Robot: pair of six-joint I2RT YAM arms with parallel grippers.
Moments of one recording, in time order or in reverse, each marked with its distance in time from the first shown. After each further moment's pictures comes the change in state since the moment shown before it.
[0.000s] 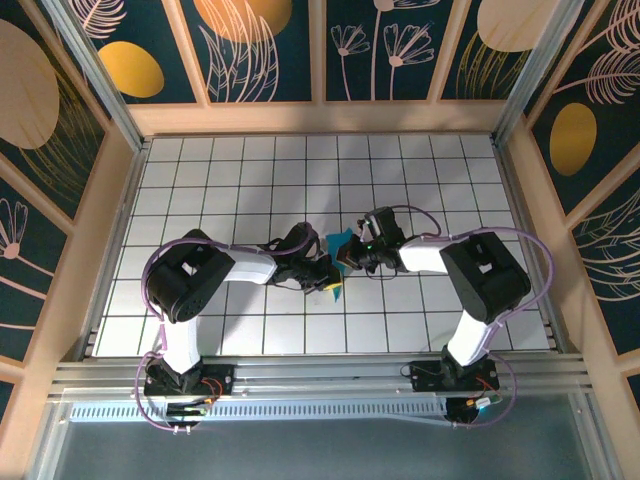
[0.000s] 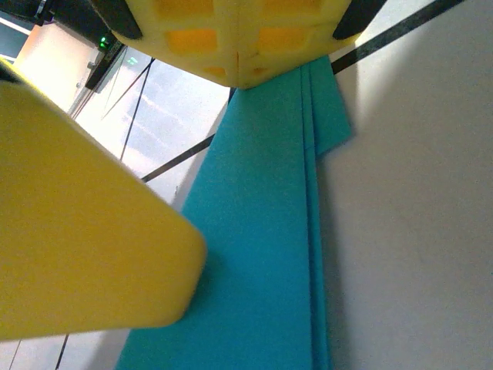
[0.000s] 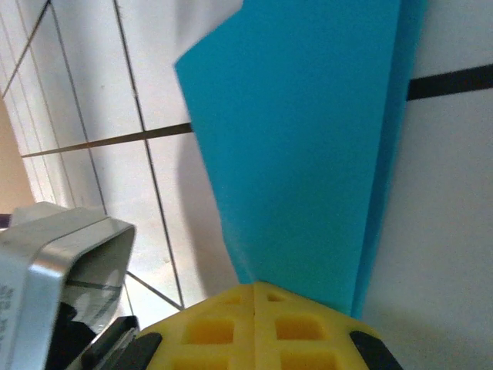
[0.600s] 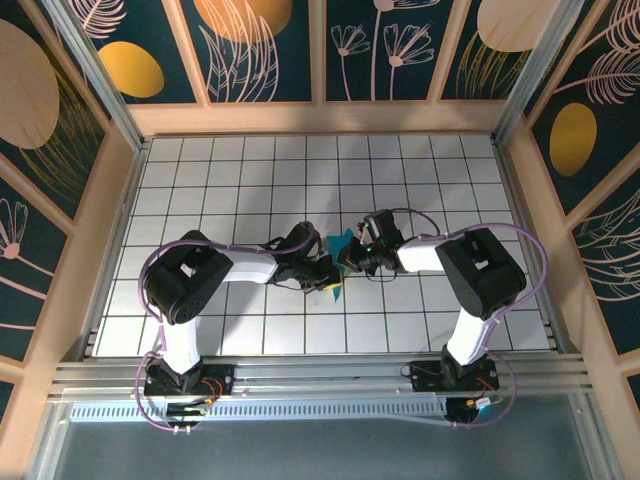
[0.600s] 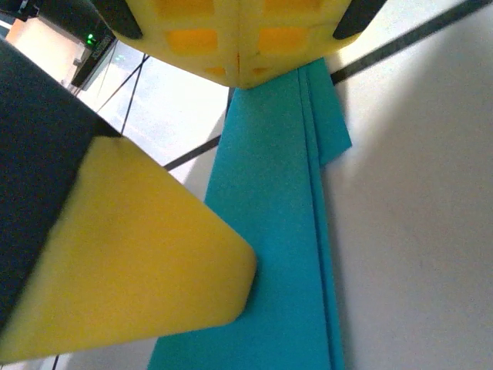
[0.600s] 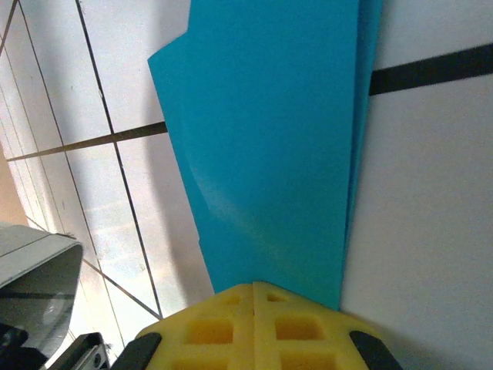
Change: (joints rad) left arm -0.005 -0.026 0.026 -0.074 -0.031 0.034; right arm 0.000 0.029 -0.013 0.023 0.010 0.001
